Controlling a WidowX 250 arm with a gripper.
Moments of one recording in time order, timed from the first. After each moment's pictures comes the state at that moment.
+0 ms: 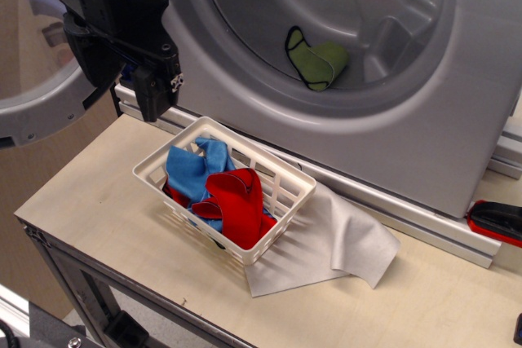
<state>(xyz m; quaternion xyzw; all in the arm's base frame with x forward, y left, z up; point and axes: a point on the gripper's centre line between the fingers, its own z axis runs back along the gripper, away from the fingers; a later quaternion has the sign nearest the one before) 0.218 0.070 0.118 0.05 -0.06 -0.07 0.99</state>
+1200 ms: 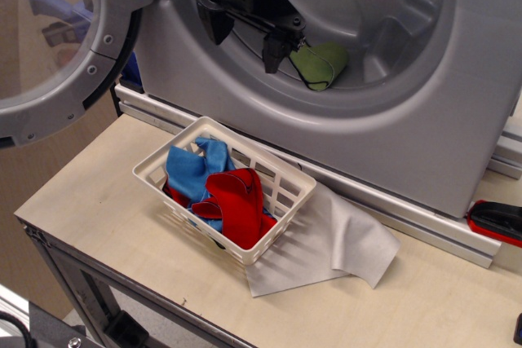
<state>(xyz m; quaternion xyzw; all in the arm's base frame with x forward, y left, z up) 0.335 0.039 0.093 0.09 -0.19 -0.03 0.98</state>
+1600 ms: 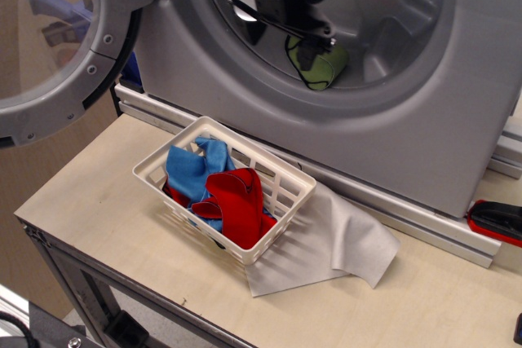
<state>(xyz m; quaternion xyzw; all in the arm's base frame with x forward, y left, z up) 0.369 0.029 0.074 0.07 -0.26 -0.02 0.96</state>
